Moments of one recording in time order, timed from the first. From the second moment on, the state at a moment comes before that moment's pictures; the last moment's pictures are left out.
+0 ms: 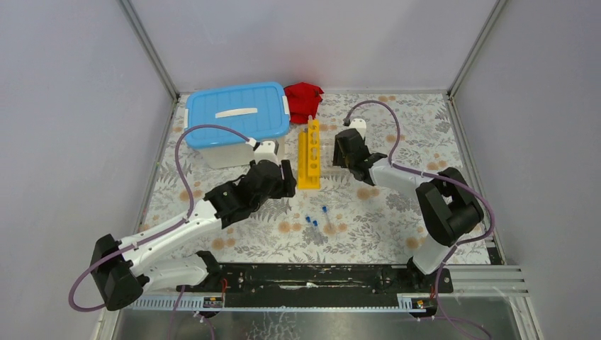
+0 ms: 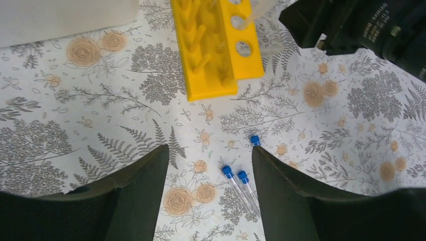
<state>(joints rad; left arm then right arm) -0.87 1.10 0.87 -0.40 -0.39 -0.65 0.58 1.69 0.99 -0.01 0.37 0.43</state>
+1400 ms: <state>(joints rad) -0.99 1.15 0.76 -0.32 -0.41 -0.72 0.51 1.80 1.01 0.01 0.27 0.49</state>
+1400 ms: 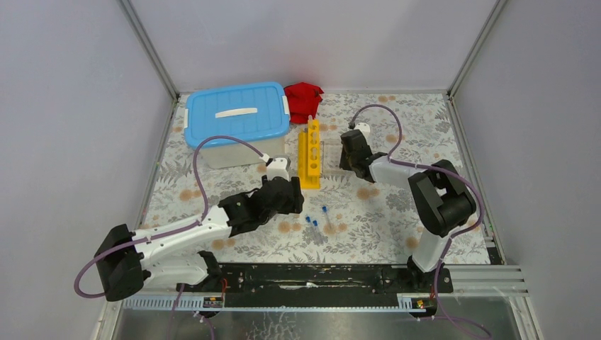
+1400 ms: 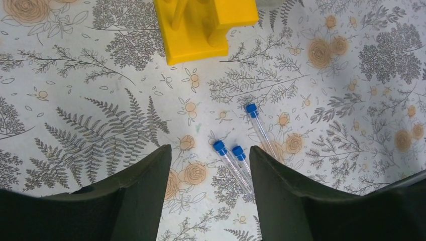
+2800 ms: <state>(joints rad) -1.11 1.36 0.71 -0.29 -0.39 -0.84 0.57 1.39 0.60 -0.15 0.47 1.16</state>
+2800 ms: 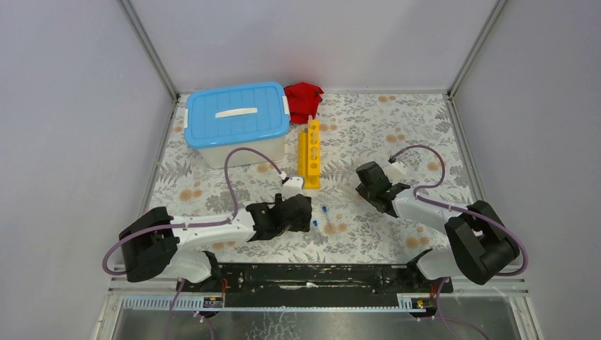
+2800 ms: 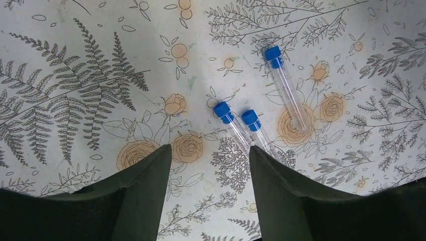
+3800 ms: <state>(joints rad) -1.11 1.53 0.76 -0.24 -0.41 -0.93 0.68 1.09 0.53 -0.24 0.51 0.88</state>
